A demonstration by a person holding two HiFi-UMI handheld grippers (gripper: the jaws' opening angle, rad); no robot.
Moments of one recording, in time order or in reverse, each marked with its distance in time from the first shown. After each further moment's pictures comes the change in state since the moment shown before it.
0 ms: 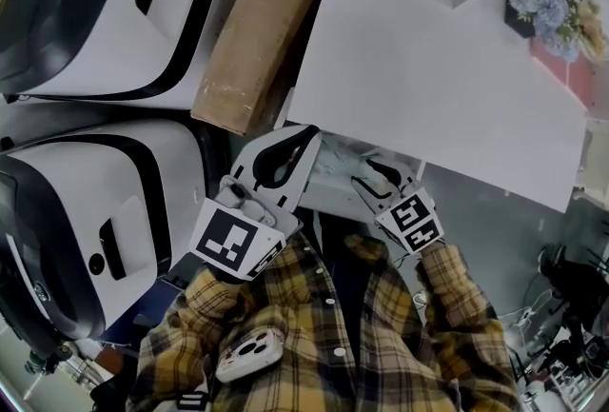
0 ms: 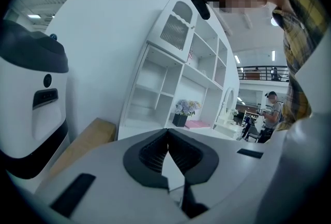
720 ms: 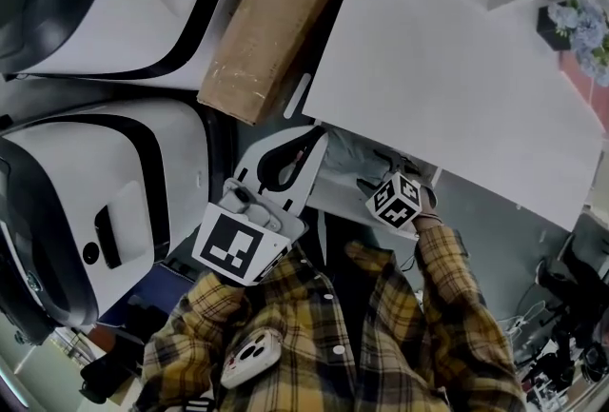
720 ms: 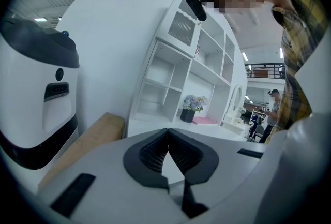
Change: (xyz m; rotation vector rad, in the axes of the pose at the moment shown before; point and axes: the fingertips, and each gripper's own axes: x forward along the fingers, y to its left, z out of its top) left arm -0.004 0.023 -0.028 -0.020 0.018 0.079; right arm 0.096 -0.017 -0.104 -0.312 0.363 0.061
